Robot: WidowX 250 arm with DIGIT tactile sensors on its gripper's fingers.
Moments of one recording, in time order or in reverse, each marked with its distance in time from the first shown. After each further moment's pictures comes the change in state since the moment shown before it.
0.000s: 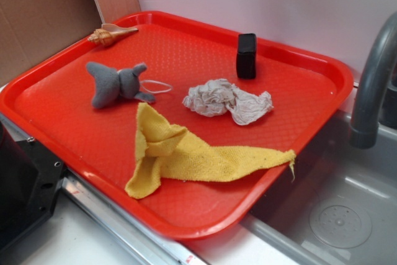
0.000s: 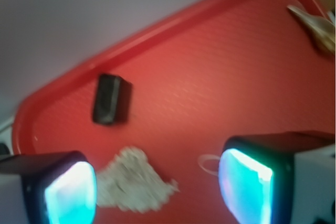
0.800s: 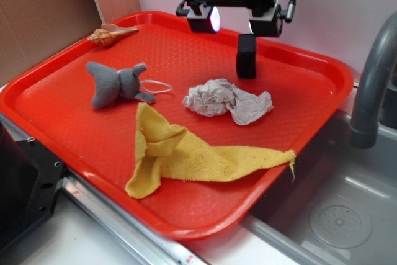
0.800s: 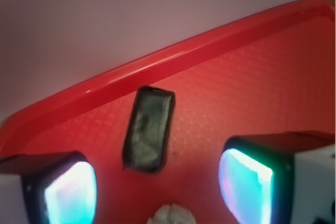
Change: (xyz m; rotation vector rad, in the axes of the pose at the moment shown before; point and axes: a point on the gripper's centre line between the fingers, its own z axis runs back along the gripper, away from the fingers) arm 0.009 -0.022 -0.066 0.062 -0.141 -0.036
